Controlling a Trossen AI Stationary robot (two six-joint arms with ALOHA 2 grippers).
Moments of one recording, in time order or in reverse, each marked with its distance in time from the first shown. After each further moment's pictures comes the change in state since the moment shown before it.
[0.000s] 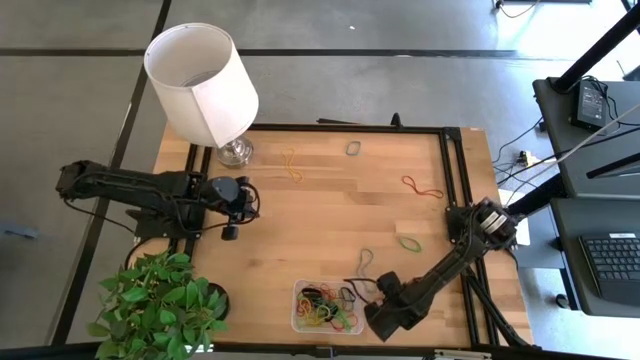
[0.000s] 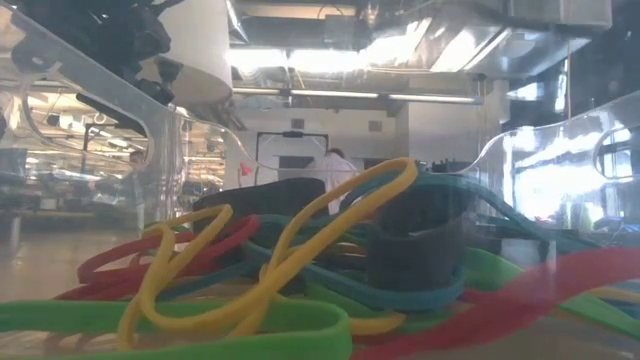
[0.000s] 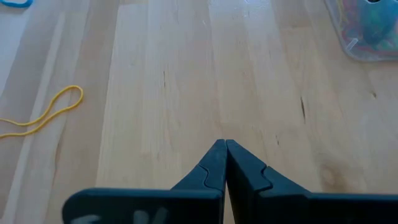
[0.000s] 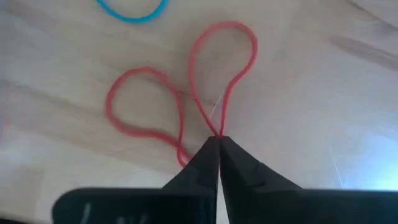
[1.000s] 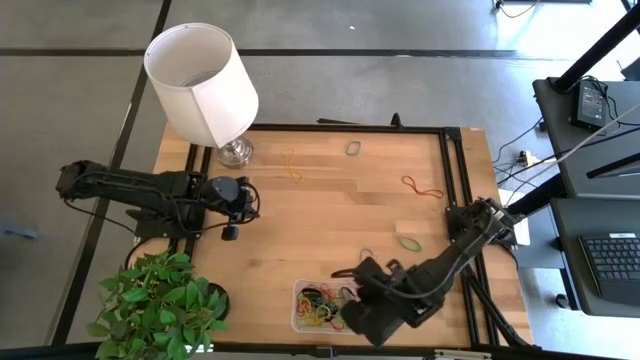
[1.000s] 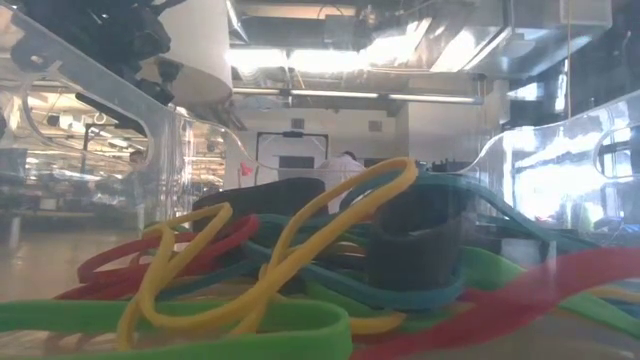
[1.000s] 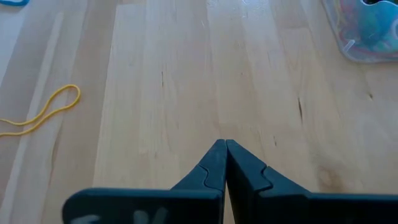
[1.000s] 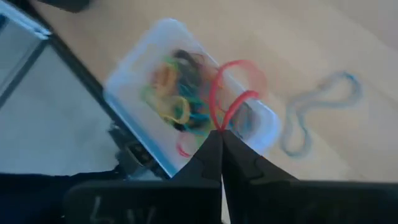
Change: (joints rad) left arm 0.000 0.000 0.000 0.000 0.008 -0.008; right arm -0.078 -0.005 0.716 -0.419 0.434 -0.433
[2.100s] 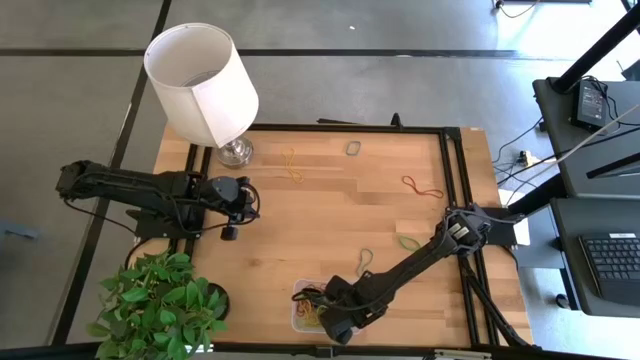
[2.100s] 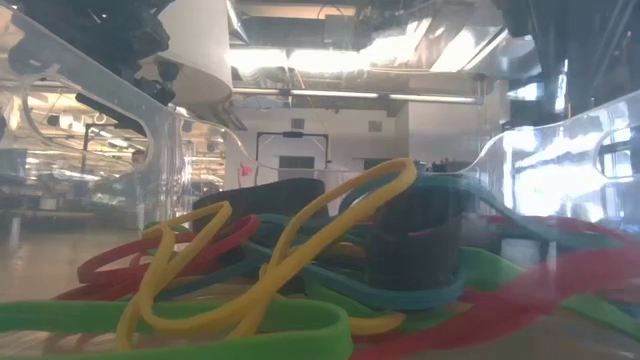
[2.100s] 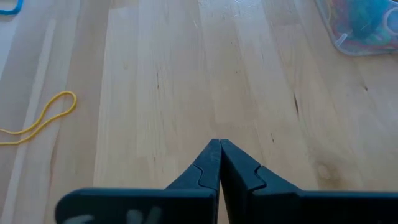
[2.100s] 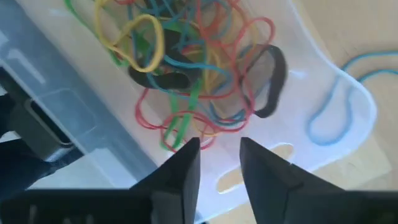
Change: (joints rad) left arm 0.000 0.000 0.000 0.000 -0.003 0.053; right arm -0.093 0.256 -0.001 0.090 -0.381 -0.271
